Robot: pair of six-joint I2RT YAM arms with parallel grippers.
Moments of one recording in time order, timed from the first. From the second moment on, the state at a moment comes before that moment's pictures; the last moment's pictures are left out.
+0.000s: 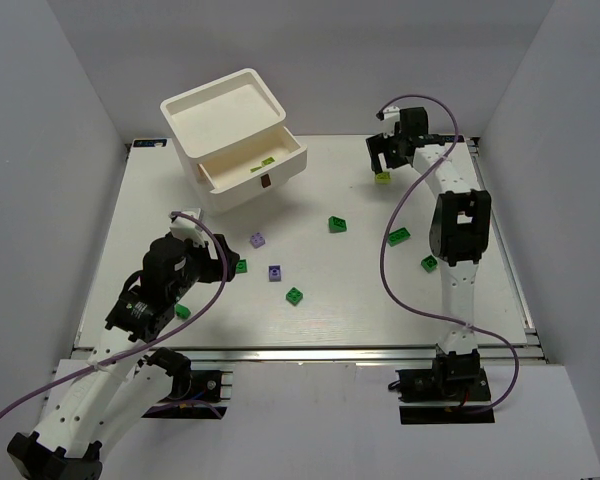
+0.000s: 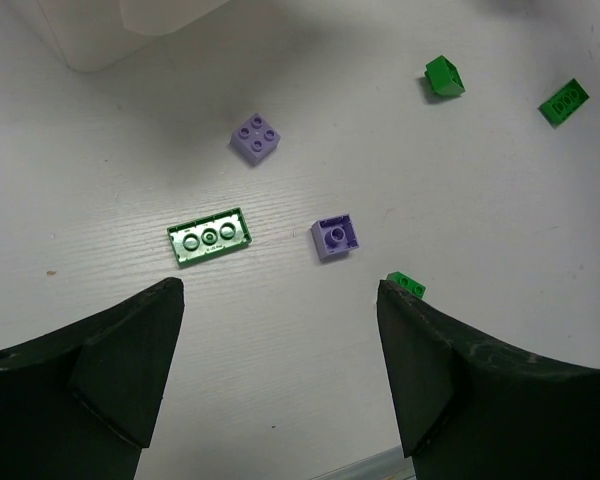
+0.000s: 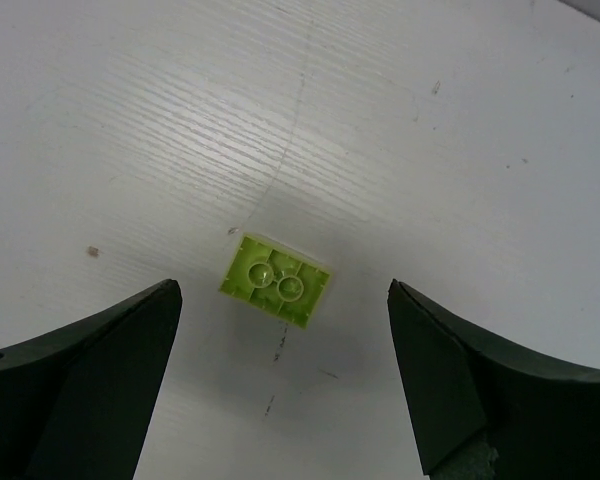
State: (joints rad) left arm -0.43 0.65 0.70 -0.46 -0.06 -0.30; right arm 0.14 2.38 2.14 -0.53 -0.18 -0.28
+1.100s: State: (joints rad) left arm -0.43 0.64 0.69 -0.46 -0.07 -0.30; right arm 0.14 2.46 2.13 -0.51 -0.15 -0.10
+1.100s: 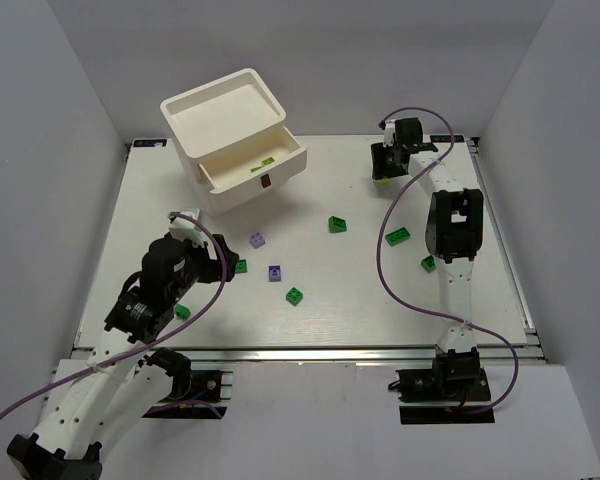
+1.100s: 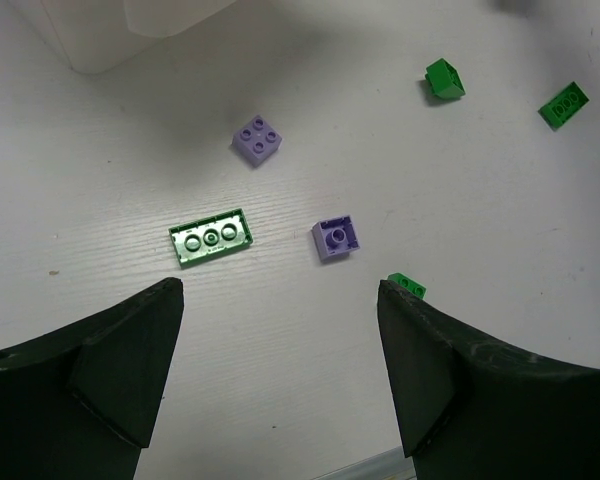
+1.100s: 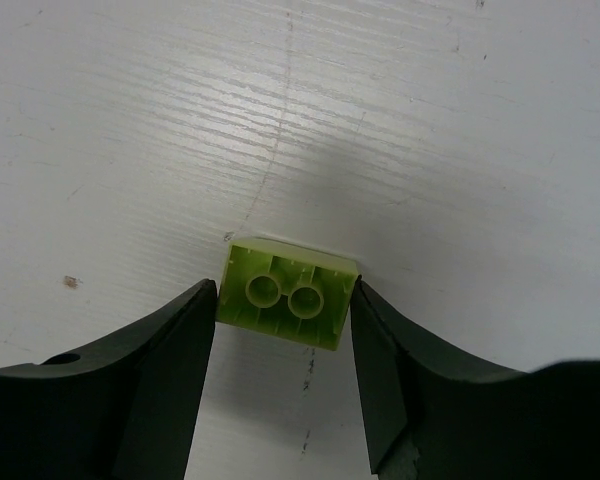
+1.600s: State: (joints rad) left arm -0.43 0.60 0.69 -0.46 -0.07 -0.30; right arm 0.14 2.30 1.90 -0.46 -0.33 -0.11
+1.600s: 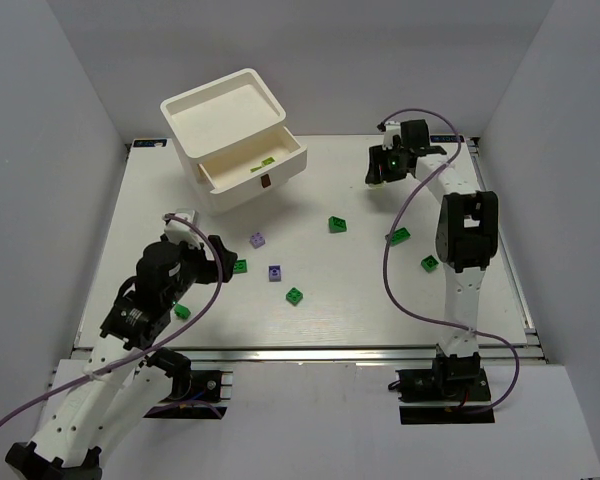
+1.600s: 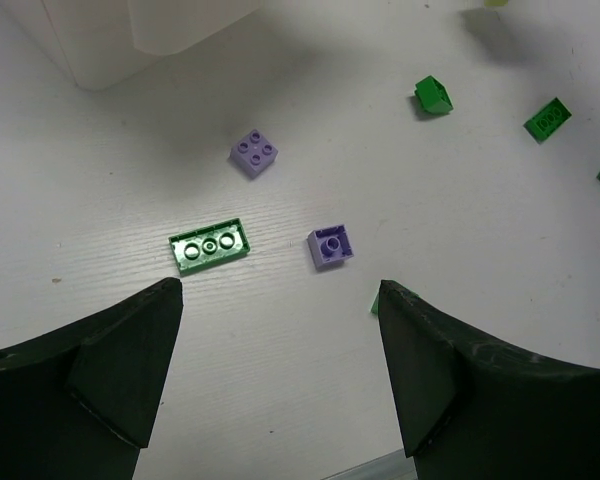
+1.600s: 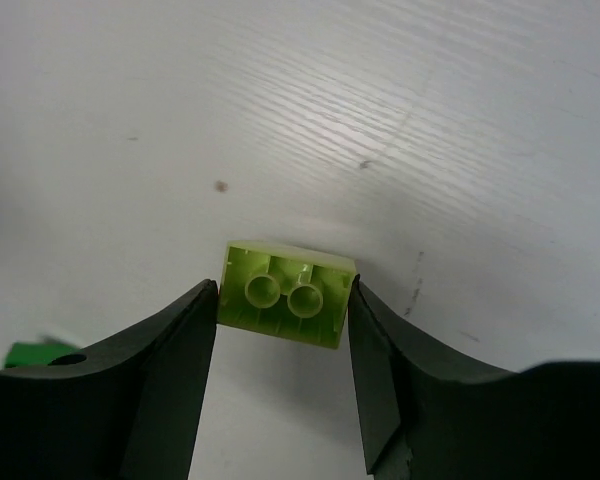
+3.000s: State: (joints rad) left arm -0.43 0.60 0.66 -0.33 -0.04 -0.38; right arm 0.62 2.18 2.21 -0.39 -0.49 0.05
